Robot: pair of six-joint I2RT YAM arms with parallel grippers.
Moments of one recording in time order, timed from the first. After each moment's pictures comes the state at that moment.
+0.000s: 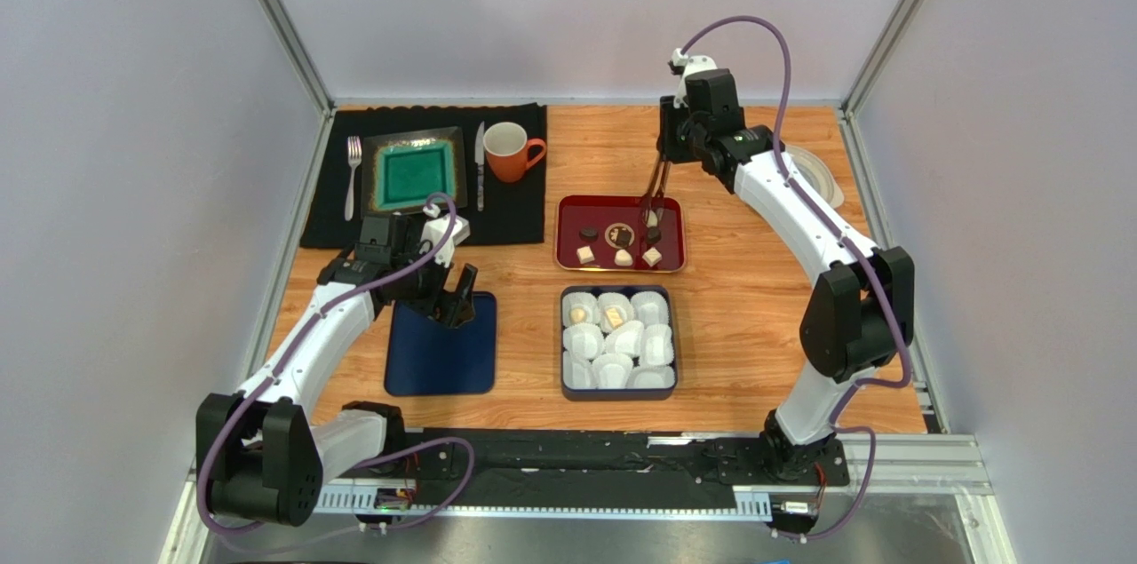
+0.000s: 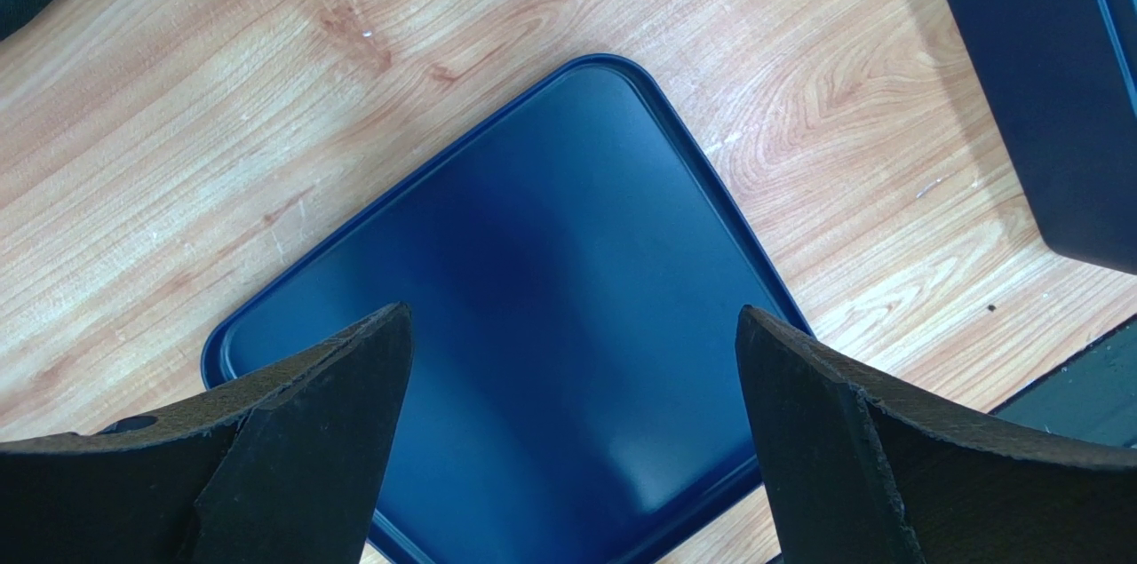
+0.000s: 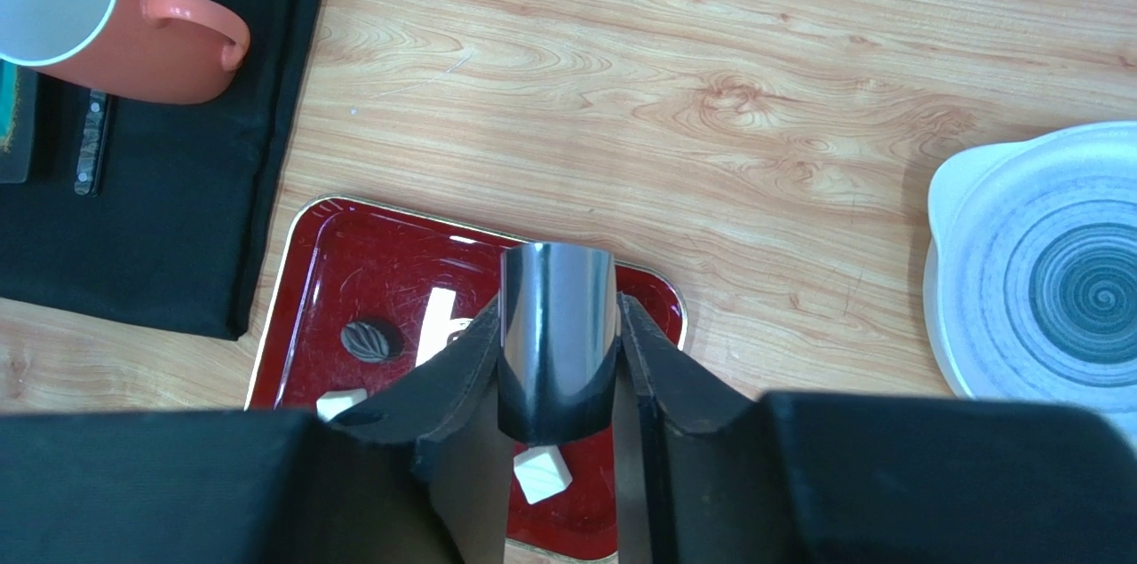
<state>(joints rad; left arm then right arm) -0.13 1.11 0.70 -0.61 0.39 0.29 0.35 1.73 1.56 -0.42 0.06 0.16</state>
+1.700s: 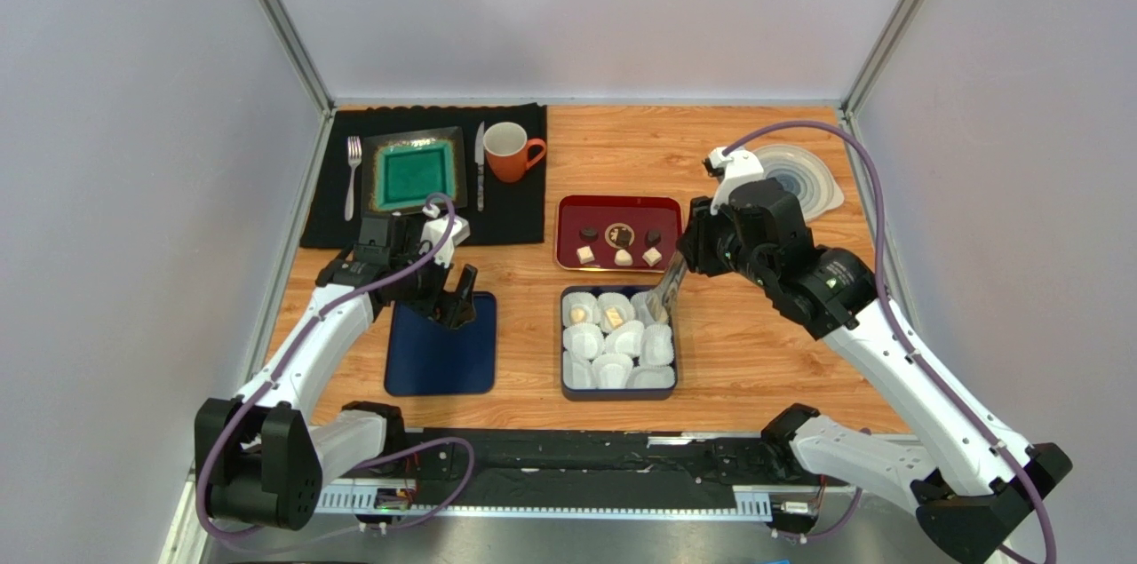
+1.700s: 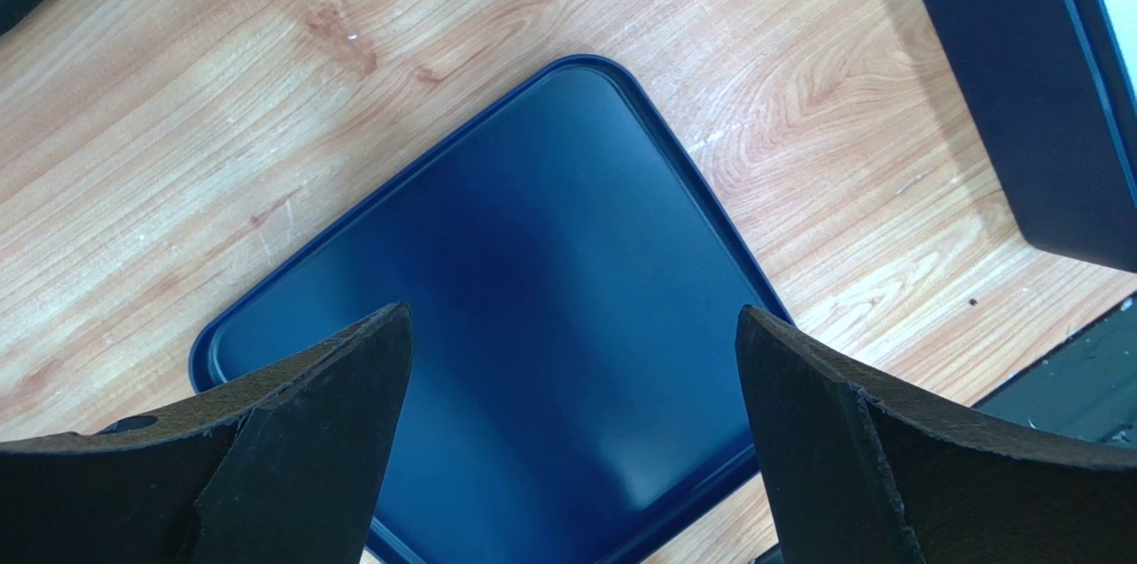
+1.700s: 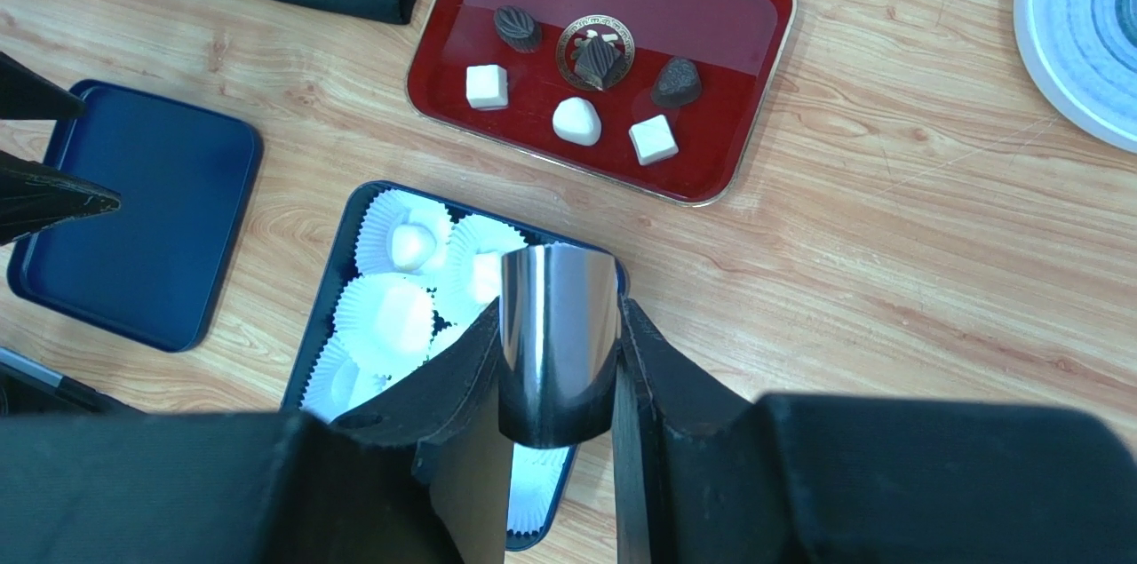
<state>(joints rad) -0.13 1.10 0.70 -0.62 0.40 0.28 0.63 0.98 1.13 -0.72 0.15 0.30</state>
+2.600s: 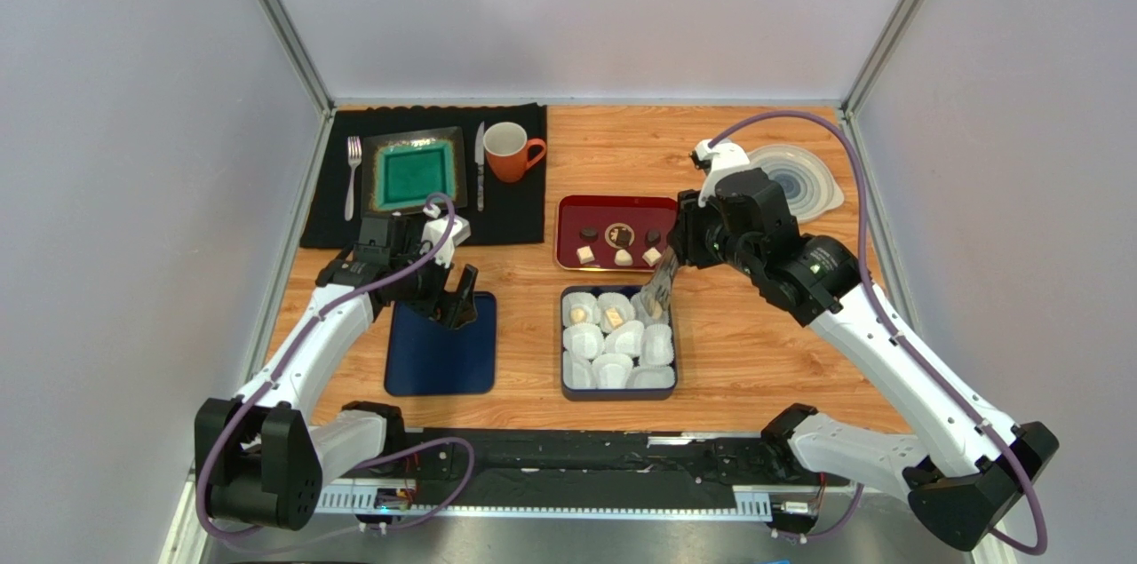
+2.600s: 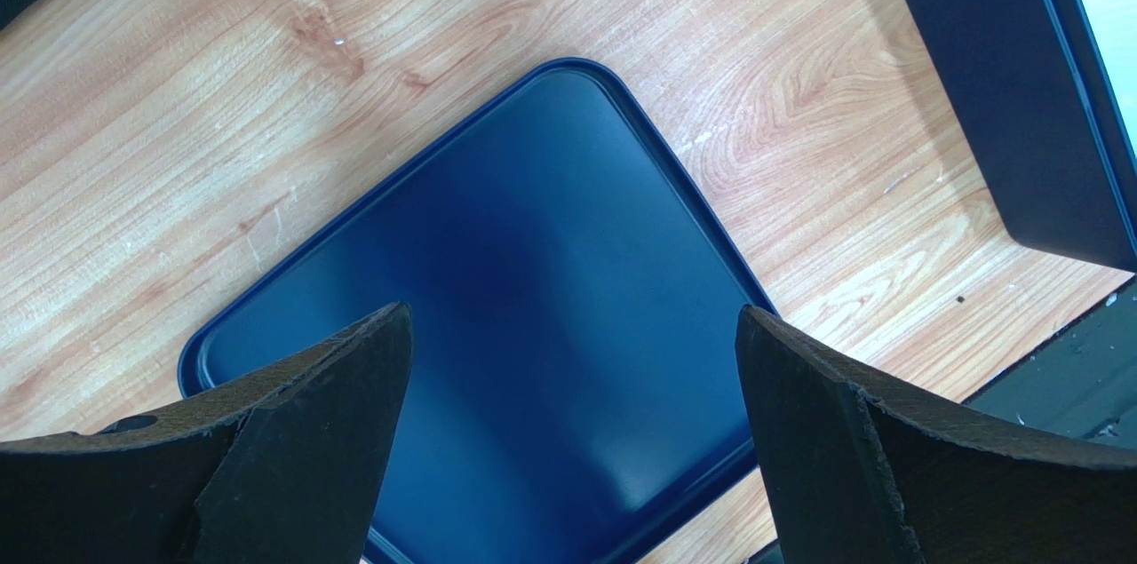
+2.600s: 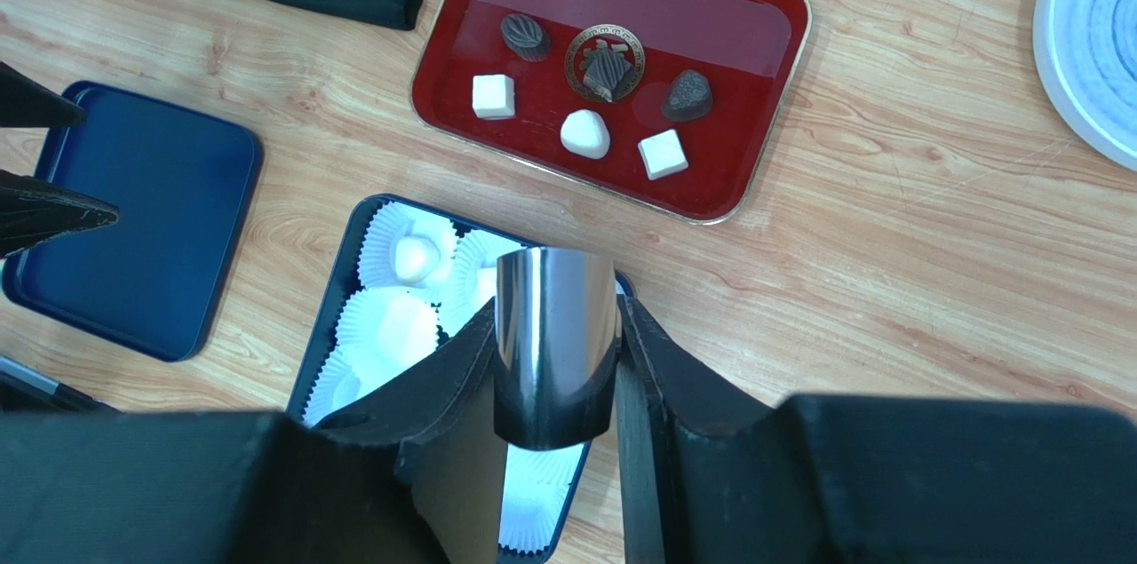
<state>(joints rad) -0.13 1.10 0.70 -0.62 0.43 0.28 0.63 1.05 1.15 -0.70 0.15 0.29</state>
